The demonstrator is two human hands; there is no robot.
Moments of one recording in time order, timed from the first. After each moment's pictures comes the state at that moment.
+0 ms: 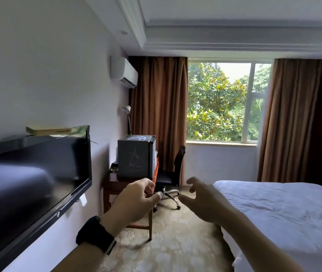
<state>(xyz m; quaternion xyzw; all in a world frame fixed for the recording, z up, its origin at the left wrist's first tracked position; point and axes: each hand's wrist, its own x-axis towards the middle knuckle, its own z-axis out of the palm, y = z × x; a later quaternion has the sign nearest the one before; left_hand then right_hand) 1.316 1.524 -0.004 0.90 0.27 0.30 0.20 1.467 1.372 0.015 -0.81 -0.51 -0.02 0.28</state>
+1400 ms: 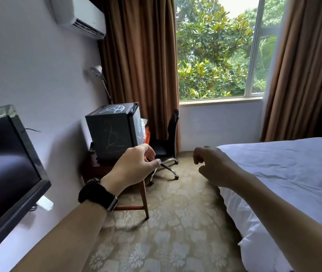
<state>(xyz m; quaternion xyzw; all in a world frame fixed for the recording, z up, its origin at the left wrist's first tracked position) 1.675 1.765 -0.015 0.91 0.25 0.23 0.22 1.845 1.590 -0.023 -0.82 -0.50 -0.01 0.26</state>
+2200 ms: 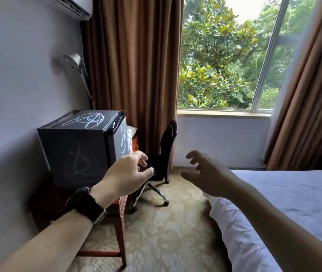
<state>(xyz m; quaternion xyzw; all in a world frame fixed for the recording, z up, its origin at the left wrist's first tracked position) 1.970 2.103 -0.037 0.91 0.25 0.23 0.23 2.131 1.921 -0.014 -0.83 -0.49 0.04 0.27</state>
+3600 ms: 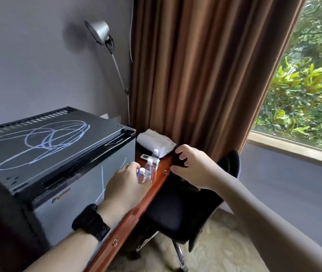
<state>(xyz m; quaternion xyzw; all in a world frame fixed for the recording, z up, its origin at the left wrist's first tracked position) 2.409 2.548 -0.132 0.77 0.56 0.28 0.14 2.609 2.507 -0.061 -0.69 -0.69 0.09 0.20</state>
